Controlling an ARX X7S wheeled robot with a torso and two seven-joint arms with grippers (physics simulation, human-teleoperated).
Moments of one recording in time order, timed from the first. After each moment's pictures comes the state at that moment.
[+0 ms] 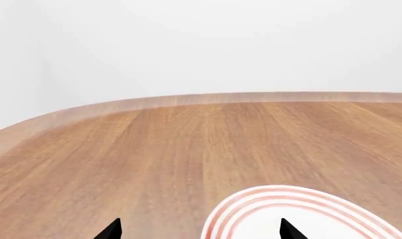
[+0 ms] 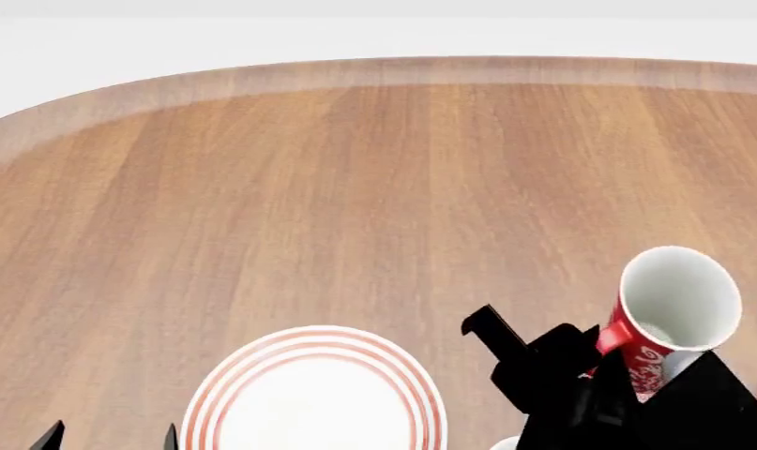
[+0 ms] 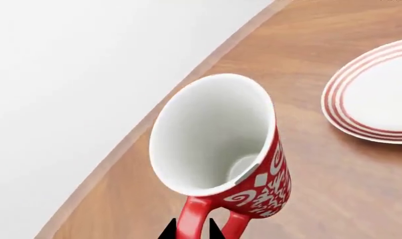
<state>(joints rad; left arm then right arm) -0.05 -0.27 0.33 -0.03 -0.26 0.07 -0.32 0.35 0.21 -0.18 -0.53 1.01 0.37 1.24</state>
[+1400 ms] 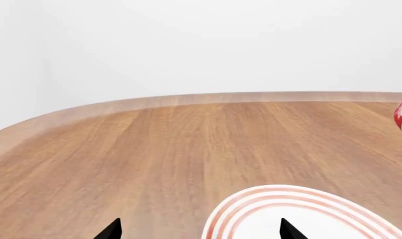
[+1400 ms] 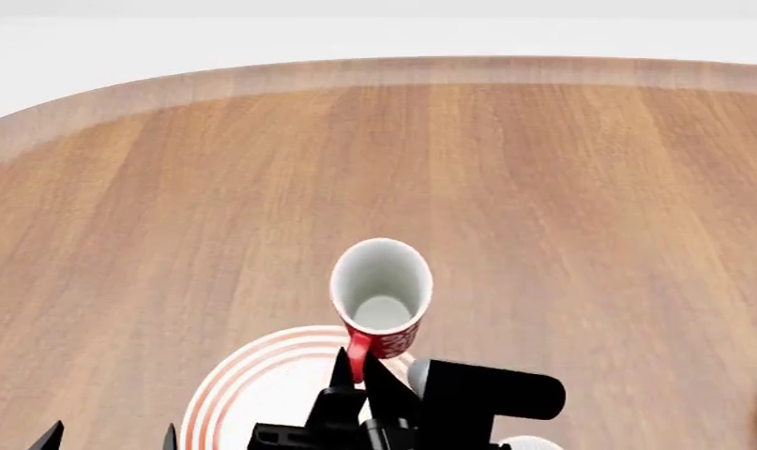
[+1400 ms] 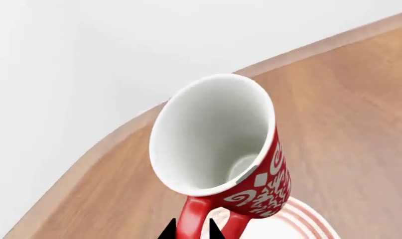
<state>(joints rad) -0.06 -0.28 0.35 -0.04 -0.28 0.08 -0.33 0.37 0.29 -0.53 -0.29 0.94 0.35 0.57</state>
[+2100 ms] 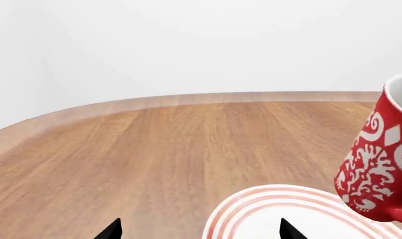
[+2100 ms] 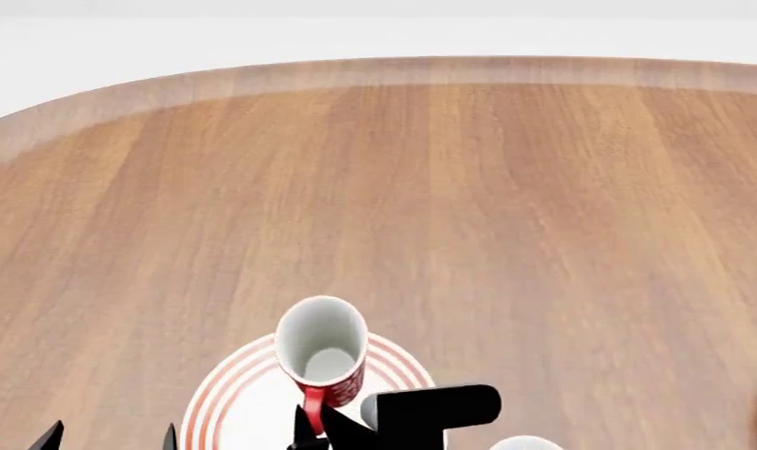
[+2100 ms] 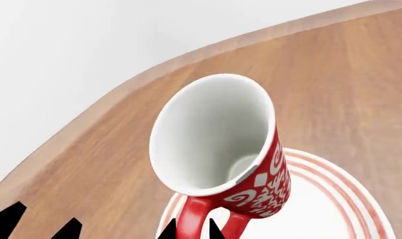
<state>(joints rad) -0.06 -0.29 0.36 -0.04 -0.28 0.09 -0.34 0.40 0.31 -0.64 -0.07 0.89 0.34 0.30</state>
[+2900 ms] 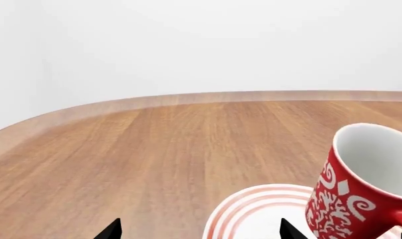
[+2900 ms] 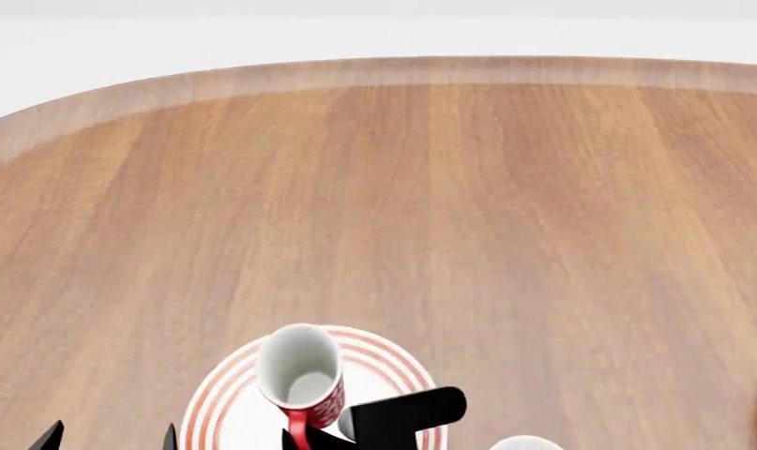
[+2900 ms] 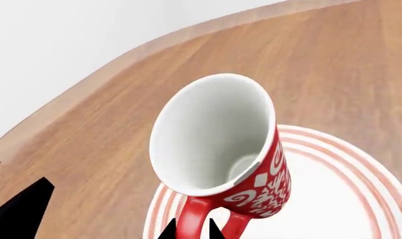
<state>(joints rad) -0.07 -0.29 0.37 -0.05 -0.29 0.09 -0.35 0.47 0.26 -0.72 0.18 0.81 0.28 0.13</state>
